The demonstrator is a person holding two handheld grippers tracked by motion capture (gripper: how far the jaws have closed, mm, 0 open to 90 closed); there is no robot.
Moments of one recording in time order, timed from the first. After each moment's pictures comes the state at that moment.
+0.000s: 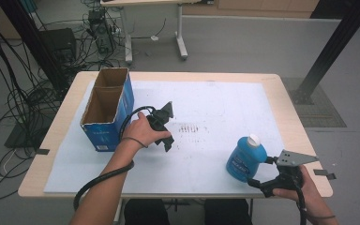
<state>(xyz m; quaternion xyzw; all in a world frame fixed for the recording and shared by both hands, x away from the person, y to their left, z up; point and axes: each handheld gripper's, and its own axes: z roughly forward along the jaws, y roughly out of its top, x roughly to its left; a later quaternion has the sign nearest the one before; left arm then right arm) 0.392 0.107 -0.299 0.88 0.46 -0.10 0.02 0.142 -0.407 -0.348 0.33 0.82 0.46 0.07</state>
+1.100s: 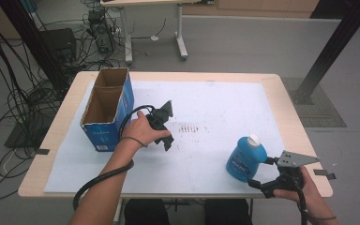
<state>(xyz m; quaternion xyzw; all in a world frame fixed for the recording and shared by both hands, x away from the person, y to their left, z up) 0.391 0.108 -0.293 0.88 0.46 -0.10 0.02 0.140 -0.408 -0.348 0.33 0.82 0.46 0.07</state>
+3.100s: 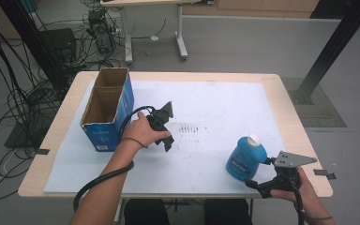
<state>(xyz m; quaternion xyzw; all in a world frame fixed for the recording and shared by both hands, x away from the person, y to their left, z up) 0.390 0.108 -0.297 0.88 0.46 -0.10 0.02 0.139 -0.402 -0.352 0.32 0.82 0.47 0.07</state>
